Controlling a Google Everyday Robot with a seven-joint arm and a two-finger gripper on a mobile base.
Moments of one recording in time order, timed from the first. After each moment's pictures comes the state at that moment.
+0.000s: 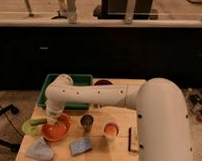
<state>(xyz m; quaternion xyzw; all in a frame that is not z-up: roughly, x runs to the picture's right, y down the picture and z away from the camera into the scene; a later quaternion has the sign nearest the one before) -0.247 0.193 0.755 -0.38 -0.17 0.08 0.90</state>
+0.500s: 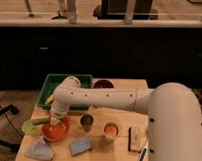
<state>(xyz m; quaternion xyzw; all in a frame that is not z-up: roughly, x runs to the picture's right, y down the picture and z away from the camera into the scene) -0.235 0.191 0.750 -0.38 -0.21 0.09 0.90</state>
